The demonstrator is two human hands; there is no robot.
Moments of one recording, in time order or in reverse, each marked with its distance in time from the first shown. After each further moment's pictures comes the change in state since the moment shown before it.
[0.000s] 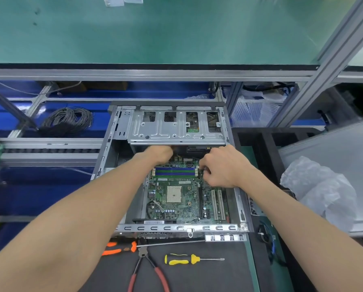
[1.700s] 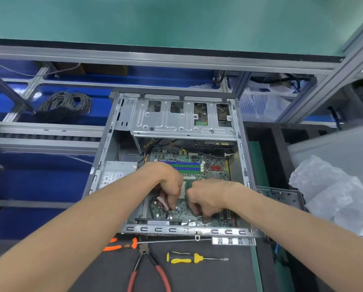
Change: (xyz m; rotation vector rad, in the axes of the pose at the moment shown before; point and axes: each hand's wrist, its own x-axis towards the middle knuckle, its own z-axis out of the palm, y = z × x) left_hand -0.026 0.005 0.037 0.310 -0.731 0.202; right_hand 0.018 -0.057 0.035 0.271 -0.669 -0.241
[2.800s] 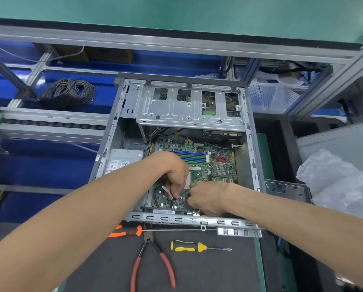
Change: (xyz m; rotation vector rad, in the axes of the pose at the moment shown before) left_hand 0.000 0.008 0.001 -0.017 0.006 0.011; right_hand 0.002 -0.026 0.012 -0.506 -0.127 -0.186
